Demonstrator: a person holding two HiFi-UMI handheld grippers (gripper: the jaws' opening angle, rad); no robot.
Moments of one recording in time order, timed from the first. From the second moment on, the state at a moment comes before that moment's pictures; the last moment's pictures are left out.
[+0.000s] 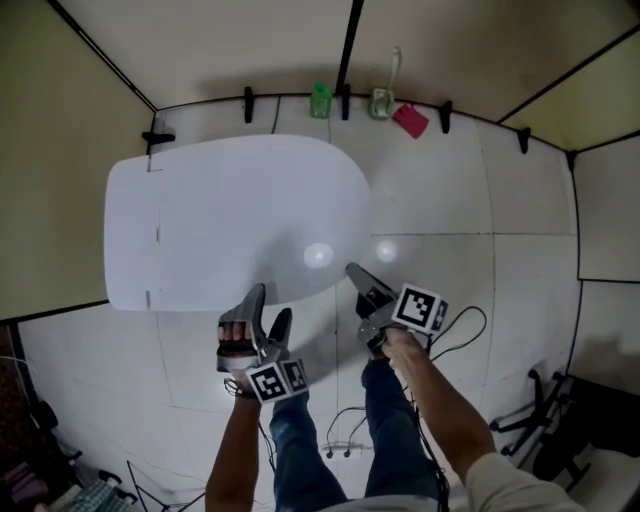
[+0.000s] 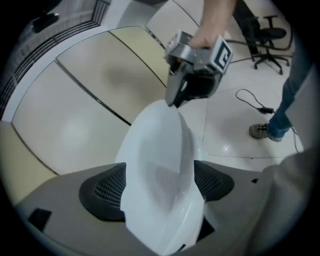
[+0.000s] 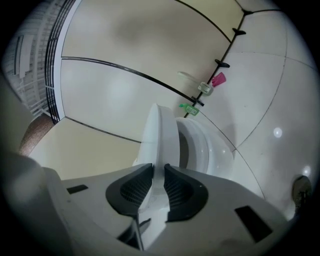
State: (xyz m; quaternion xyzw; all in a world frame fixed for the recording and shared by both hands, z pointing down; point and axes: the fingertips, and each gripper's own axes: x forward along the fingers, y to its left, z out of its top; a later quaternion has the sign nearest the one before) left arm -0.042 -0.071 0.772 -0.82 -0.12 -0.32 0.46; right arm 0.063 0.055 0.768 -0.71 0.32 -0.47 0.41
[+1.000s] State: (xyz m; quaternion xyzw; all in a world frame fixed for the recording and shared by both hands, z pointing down) left arm -0.038 -0.134 0.631 -0.92 -0.03 -0.24 0.32; right arm 0.001 0.055 0.561 -0.76 0.53 -0.30 0.22
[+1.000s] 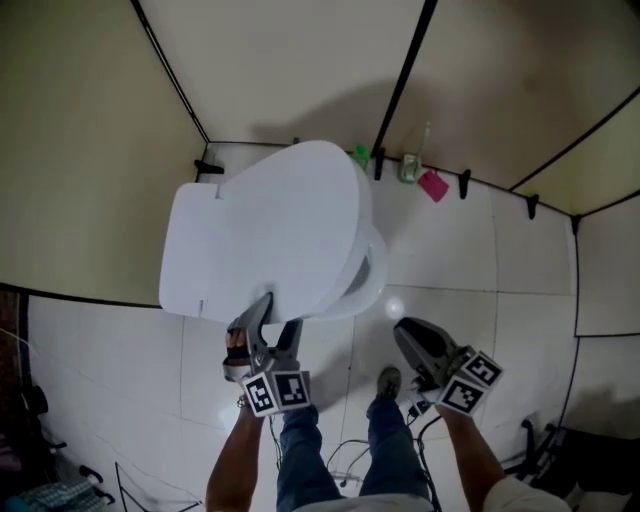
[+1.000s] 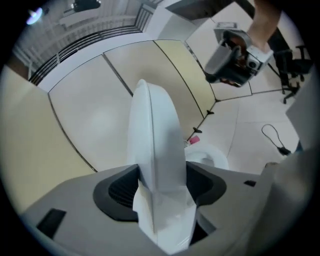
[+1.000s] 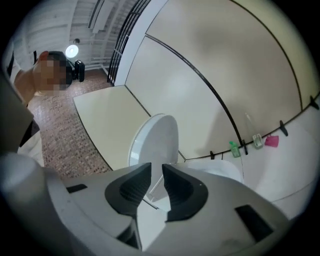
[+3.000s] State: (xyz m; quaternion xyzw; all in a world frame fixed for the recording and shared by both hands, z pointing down) left arm -0.180 -0.083 0.346 -0.98 -0.13 0.01 -0.16; right arm -0.050 0.046 0.403 -0.78 0.61 -0.08 -0.09
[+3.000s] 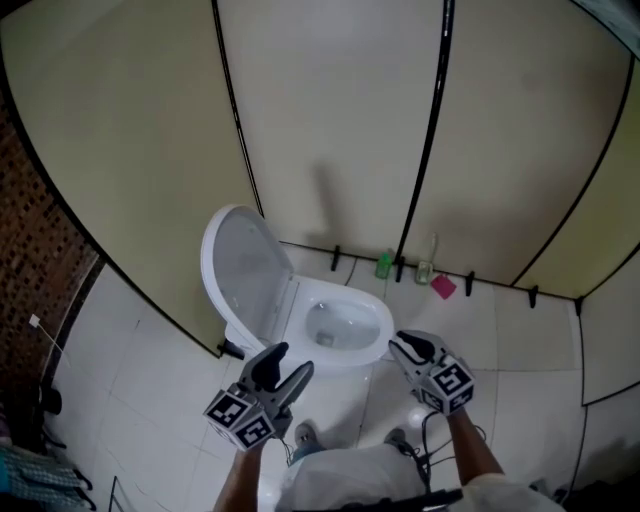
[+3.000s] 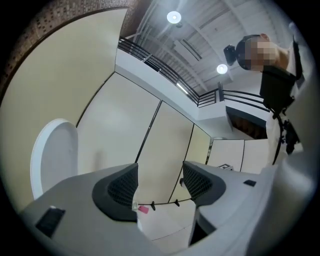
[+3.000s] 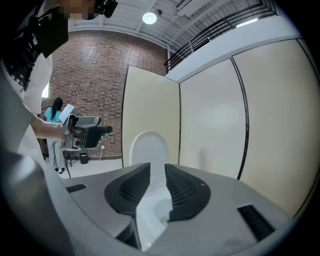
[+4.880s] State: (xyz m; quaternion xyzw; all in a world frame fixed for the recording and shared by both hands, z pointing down) left arm 0.029 -0.148 0.350 -0.97 0.19 0.01 -0.14; right arm 0.191 -0.142 0.369 -0.44 0.87 -0.06 -0.21
